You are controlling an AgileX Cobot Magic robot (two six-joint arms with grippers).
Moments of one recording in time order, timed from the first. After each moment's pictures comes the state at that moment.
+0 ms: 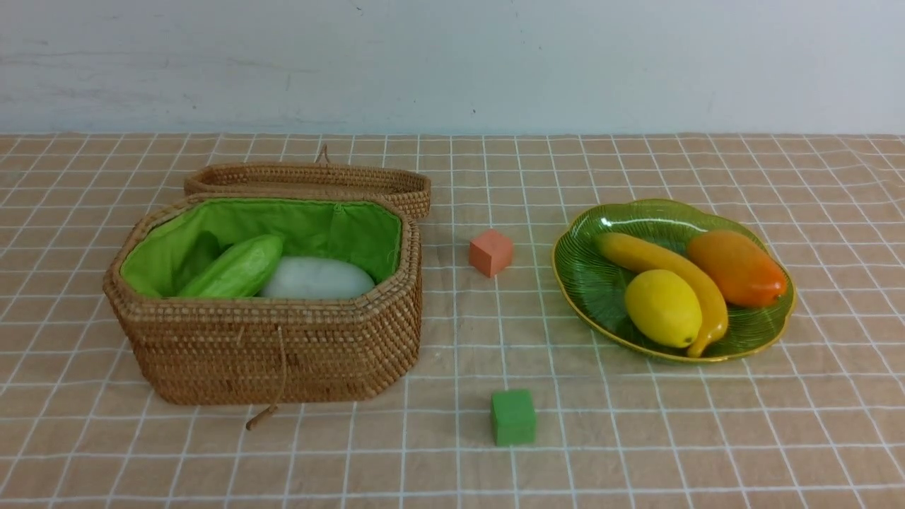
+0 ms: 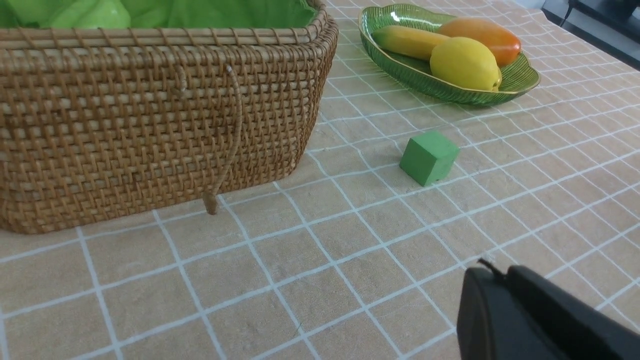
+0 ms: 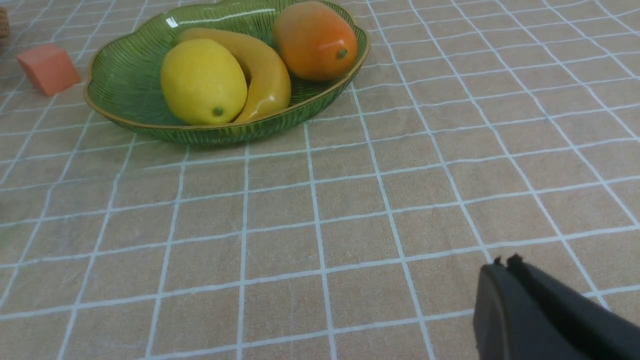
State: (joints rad) right arm -0.02 -0.01 0.02 -0.09 0.39 0.19; left arm -0.71 0.11 -0.09 0.26 0.30 -0.52
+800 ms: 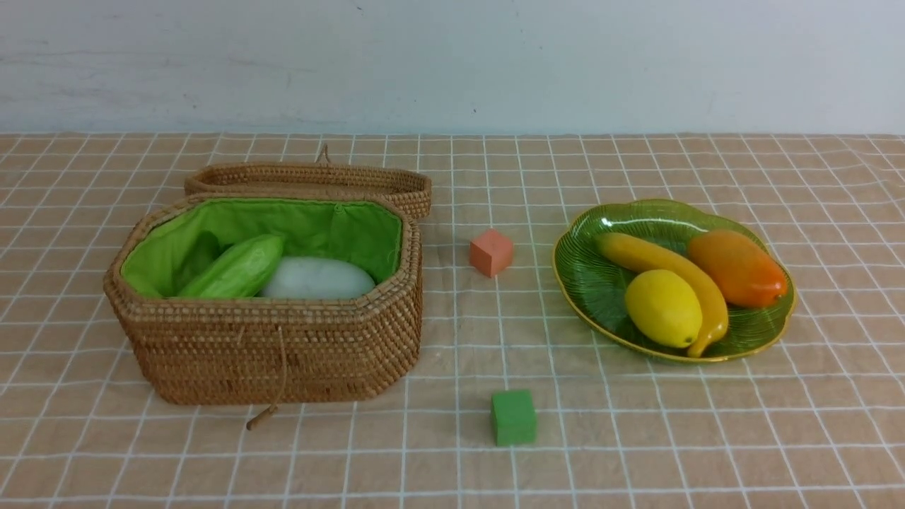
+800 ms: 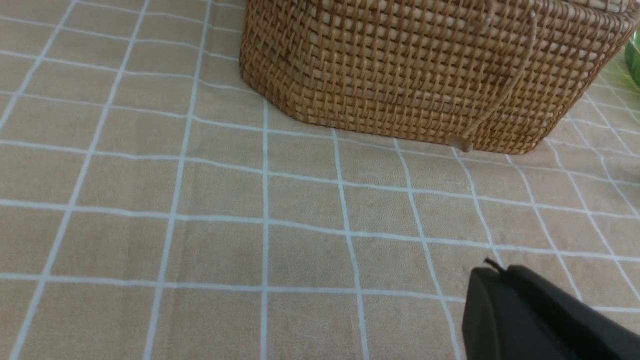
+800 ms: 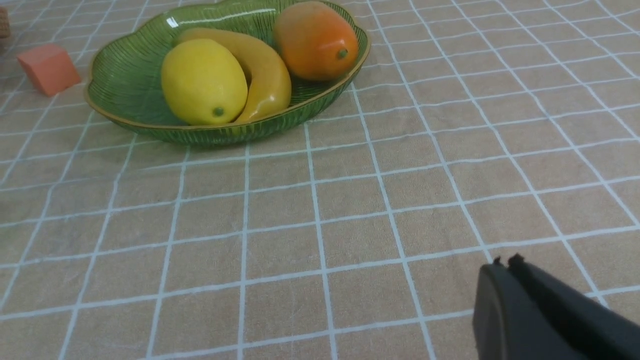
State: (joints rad) right arm -0.02 -0.01 0.02 -0.09 0.39 0.19; left arm -0.13 -0.01 0.03 -0.10 0.38 -0.20
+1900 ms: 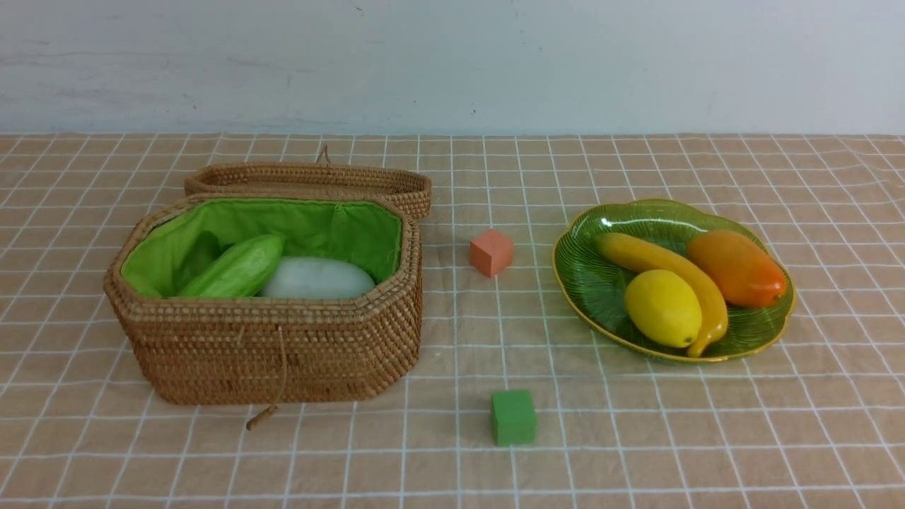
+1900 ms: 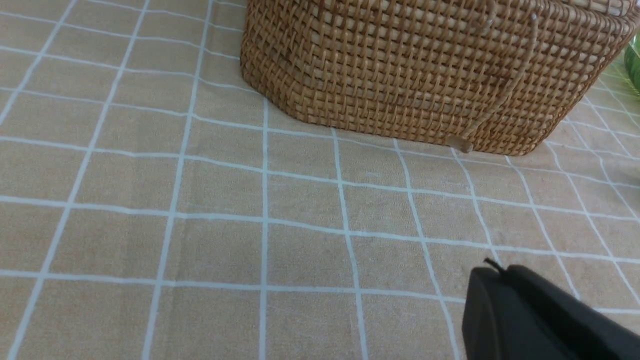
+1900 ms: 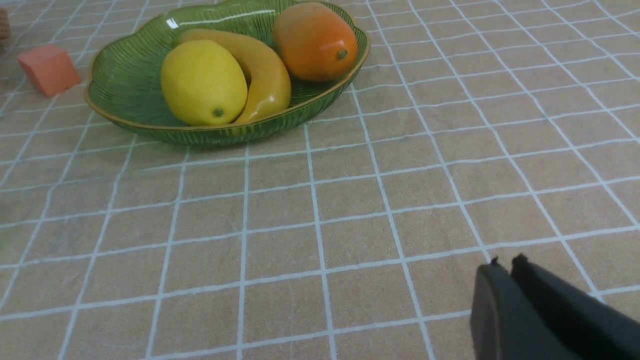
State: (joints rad) right arm -0.02 -0.01 0.02 -0.09 0.39 0.19; left arm -0.13 -0.01 0.03 -0.10 0.38 -0.21
